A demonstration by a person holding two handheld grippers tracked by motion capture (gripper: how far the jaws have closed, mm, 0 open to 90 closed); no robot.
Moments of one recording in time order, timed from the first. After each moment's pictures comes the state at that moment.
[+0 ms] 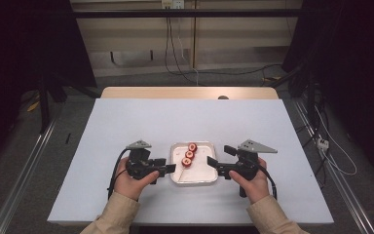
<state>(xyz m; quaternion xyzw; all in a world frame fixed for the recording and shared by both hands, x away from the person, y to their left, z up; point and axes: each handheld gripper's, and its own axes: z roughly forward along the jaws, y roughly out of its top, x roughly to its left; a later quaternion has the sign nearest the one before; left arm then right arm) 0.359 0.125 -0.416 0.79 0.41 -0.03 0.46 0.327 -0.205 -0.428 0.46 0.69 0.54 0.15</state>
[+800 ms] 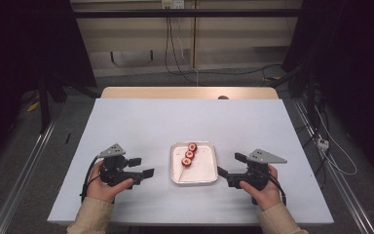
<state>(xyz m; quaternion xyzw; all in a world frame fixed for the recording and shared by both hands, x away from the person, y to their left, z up) 0.351 0.187 -0.420 0.80 0.37 0.02 0.48 0.305 -0.231 -0.441 0.44 0.72 0.51 0.17</state>
